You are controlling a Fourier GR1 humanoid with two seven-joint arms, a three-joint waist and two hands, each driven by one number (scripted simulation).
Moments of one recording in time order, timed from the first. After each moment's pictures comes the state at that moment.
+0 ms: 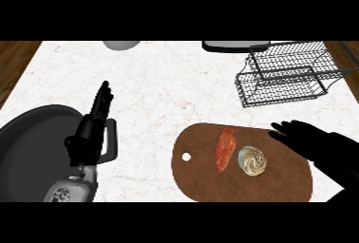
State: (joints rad) left arm -0.13 0.08 -0.14 -1.58 -0.11 0.23 0.06; right arm -0.02 -0.56 0.09 -1.99 0.85 0.71 -0.18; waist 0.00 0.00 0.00
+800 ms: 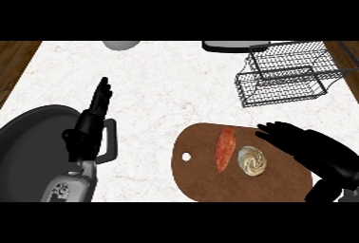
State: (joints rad) left arm -0.16 0.06 -0.09 -1.57 -0.13 0.19 0.08; right arm -0.06 -0.46 0.11 -1.83 0.96 0.68 -0.30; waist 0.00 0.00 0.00
